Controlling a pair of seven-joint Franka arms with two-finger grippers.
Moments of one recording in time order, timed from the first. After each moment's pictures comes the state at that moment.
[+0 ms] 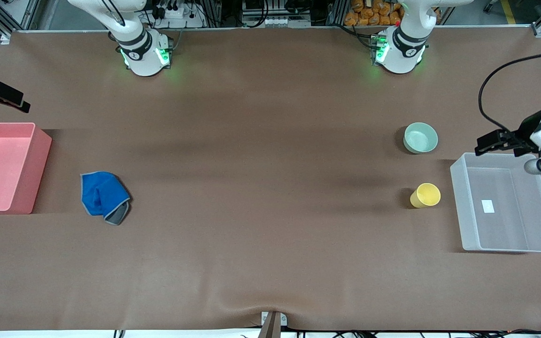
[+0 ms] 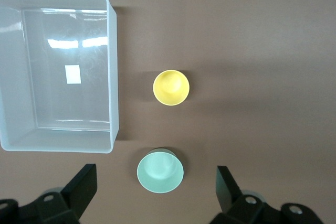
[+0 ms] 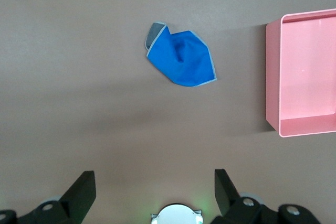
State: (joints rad) left arm -0.01 0.14 0.03 -1.59 -0.03 1.67 0.03; right arm -0.09 0.03 0.03 -1.43 0.01 1.34 0.05
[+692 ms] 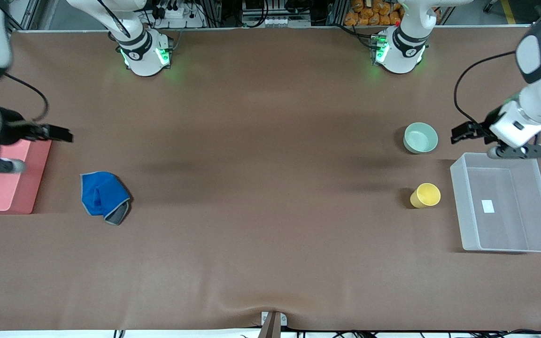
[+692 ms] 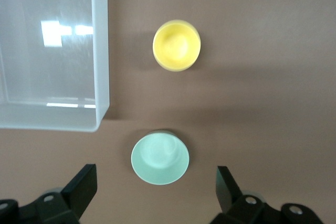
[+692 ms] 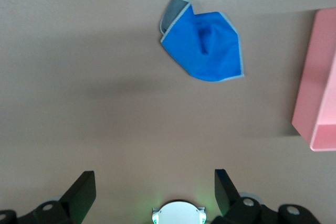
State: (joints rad) left arm -0.01 -0.11 0.03 -2.14 -0.02 1.95 0.03; right arm -0.02 0.25 0.03 -1.44 0.02 1.39 0.05
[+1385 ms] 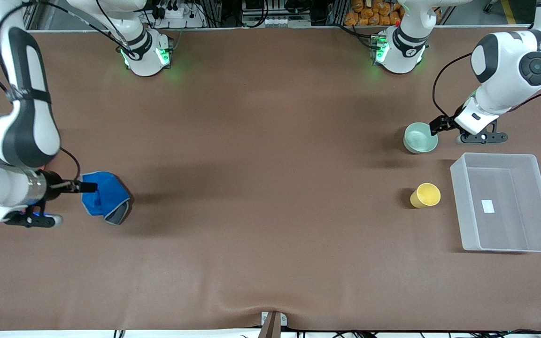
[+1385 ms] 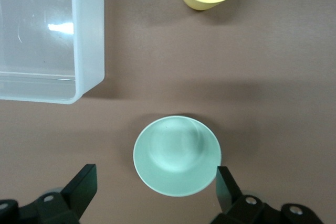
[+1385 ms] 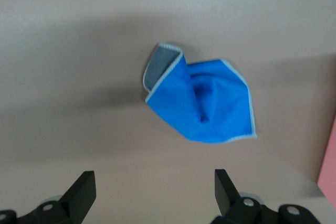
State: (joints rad) left arm 0.04 -0.18 0.03 -2.56 0.02 2.36 0.03; right arm -0.04 0.52 0.01 -1.43 0.00 1.68 0.05
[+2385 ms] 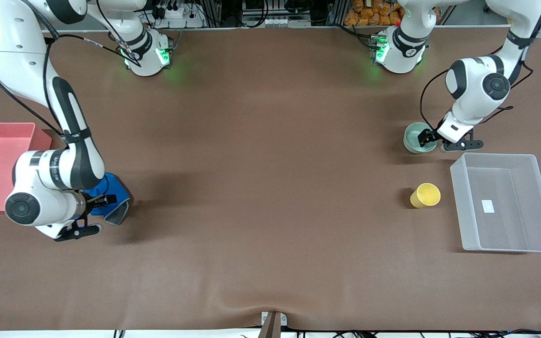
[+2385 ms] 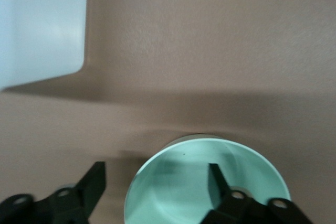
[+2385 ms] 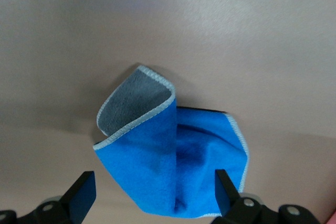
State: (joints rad) left arm 0.09 0.10 0.03 -2.71 0.03 2.83 0.03; right arm -0.03 0.66 0.02 -1.56 -0.14 1.94 -0.17
